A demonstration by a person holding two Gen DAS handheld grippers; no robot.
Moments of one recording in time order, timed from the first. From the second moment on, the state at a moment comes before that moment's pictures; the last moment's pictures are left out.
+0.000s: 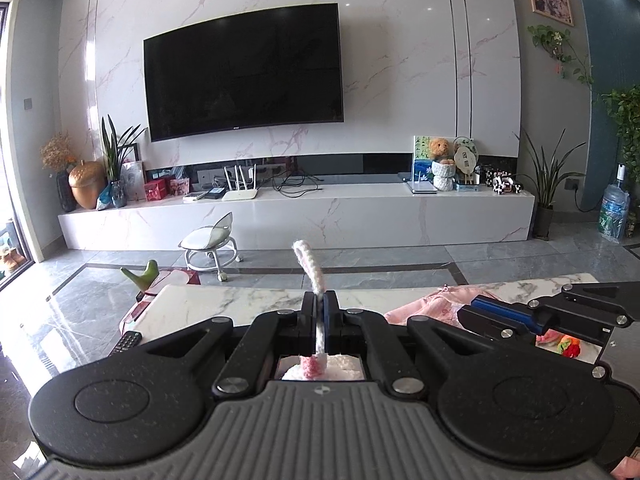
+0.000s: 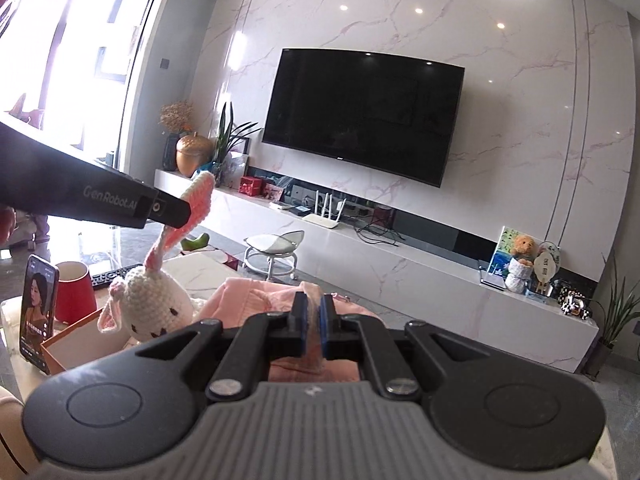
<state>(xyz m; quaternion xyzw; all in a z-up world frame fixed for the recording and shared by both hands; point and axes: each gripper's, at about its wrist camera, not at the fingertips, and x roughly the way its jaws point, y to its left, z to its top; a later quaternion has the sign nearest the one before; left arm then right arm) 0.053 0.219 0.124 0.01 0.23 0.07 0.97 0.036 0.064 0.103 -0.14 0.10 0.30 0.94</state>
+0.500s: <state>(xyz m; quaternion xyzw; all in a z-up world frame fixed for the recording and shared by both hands) 0.062 0.263 0.079 -0.03 0.28 0.08 0.96 0.079 0.117 0.064 -0.19 0.20 0.35 0.90</state>
